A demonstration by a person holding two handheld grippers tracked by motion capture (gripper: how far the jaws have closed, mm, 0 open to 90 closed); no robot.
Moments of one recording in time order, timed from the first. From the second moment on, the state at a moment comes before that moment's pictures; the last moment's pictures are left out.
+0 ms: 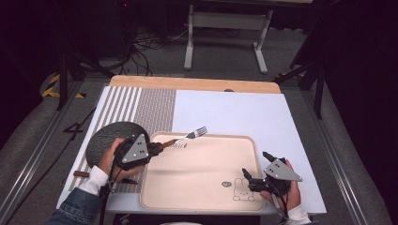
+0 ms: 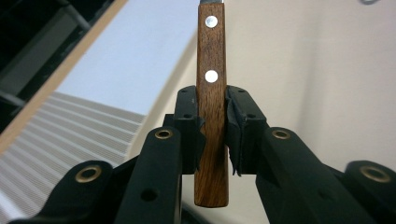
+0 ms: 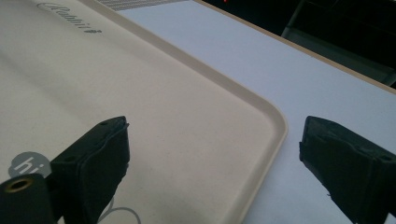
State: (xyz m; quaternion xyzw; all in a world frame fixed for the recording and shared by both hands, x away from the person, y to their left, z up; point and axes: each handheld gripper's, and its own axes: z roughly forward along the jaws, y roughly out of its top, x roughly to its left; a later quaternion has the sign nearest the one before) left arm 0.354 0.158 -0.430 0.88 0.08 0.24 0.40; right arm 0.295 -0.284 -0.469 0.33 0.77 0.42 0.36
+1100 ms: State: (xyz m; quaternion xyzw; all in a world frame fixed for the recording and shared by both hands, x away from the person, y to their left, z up) left arm 0.302 0.137 -0.481 0.92 0.08 0.11 0.36; right arm 0.295 -0.284 -0.469 0.33 0.77 0.42 0.35
